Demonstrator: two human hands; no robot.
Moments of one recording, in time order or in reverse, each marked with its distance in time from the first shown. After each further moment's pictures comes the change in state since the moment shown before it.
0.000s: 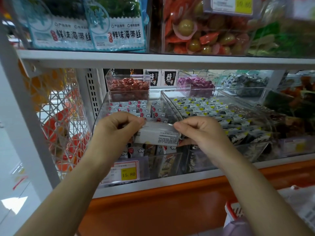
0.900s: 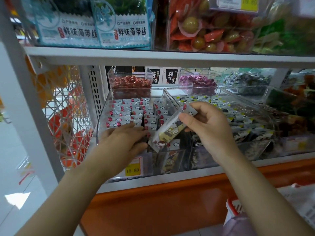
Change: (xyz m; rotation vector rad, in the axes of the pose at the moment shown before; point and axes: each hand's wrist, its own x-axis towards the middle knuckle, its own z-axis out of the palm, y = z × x) left_hand 0.001 -0.025 -0.011 1.001 -0.365 0.229; right_hand 0.000 0.000 0.002 -0.162 0.173 -0.192
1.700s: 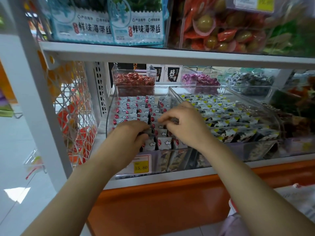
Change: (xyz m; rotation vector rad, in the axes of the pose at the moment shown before) left_hand 0.001 -0.006 -0.001 -0.225 0.165 -0.033; right_hand 0.029 0.001 0.046 -0.648 -0.224 -0.197
